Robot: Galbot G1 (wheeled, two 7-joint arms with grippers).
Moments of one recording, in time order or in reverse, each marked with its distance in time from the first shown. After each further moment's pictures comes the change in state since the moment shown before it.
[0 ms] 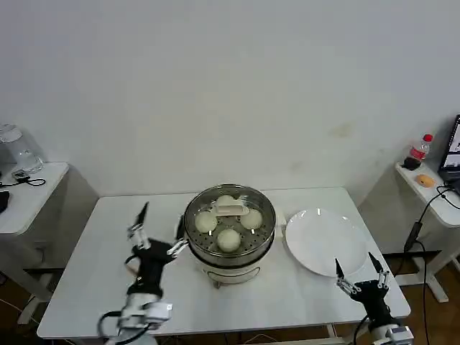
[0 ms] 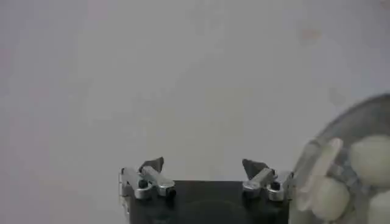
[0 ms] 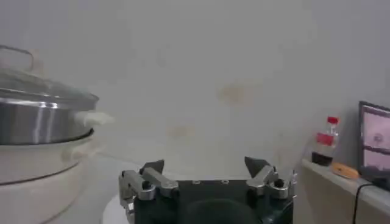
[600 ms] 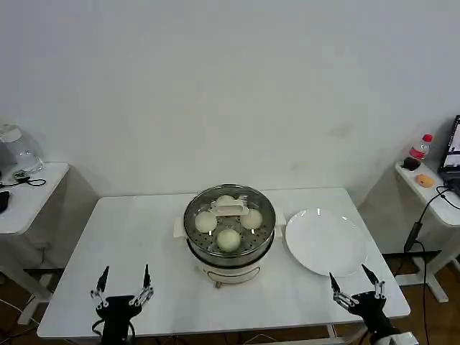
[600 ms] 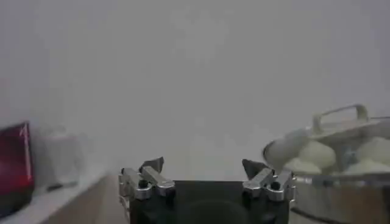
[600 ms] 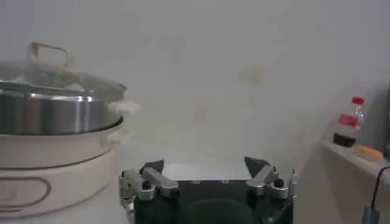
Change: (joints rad) left arm 0.325 -0.012 -0.148 0.017 -0.538 -0.164 -0.112; right arm -0.148 -0.157 -0.061 0.125 0.130 -0.142 0.080
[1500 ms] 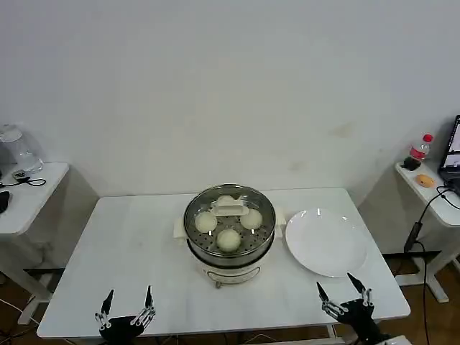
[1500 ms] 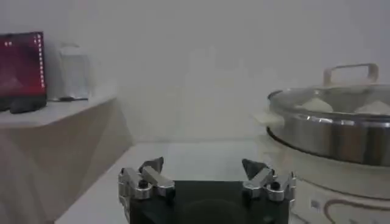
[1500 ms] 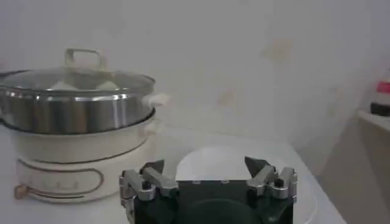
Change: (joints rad) left arm 0.073 0.005 0.007 0.029 -0.123 0.000 0.005; right arm -0.063 -0.092 -0.076 0.061 0.117 -0.060 0.048
